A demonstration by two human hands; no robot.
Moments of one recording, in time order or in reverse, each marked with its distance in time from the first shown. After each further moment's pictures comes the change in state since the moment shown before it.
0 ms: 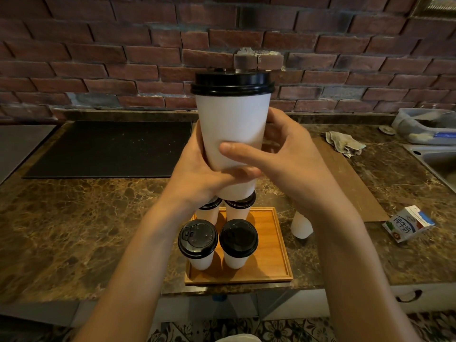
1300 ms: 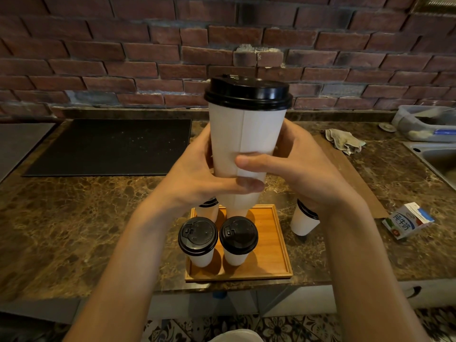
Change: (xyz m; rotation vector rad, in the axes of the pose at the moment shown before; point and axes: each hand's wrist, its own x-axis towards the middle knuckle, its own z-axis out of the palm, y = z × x) left_hand -0.002 0.008 -0.007 0.073 -0.197 -0.036; right_hand -0.002 0.009 -0.016 0.088 -0.165 0.003
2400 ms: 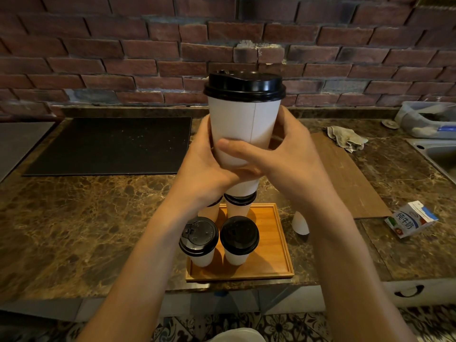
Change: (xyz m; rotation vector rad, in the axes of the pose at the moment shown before) left_hand 0.015 -0.017 0.014 0.065 0.206 0.032; right_hand 0.010 0.004 0.020 -0.096 0.268 -0.014
